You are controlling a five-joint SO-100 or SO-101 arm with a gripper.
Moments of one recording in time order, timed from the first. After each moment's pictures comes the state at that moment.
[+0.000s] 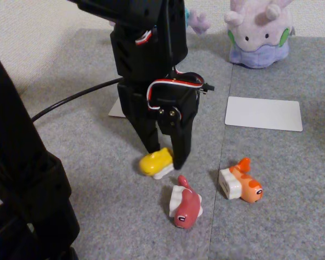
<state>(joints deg) 29.9 92.6 125.9 55.4 77.9</state>
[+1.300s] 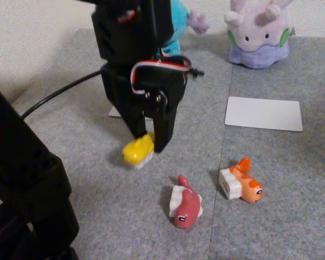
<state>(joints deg) 28.7 108.0 126.9 64.1 79.2</state>
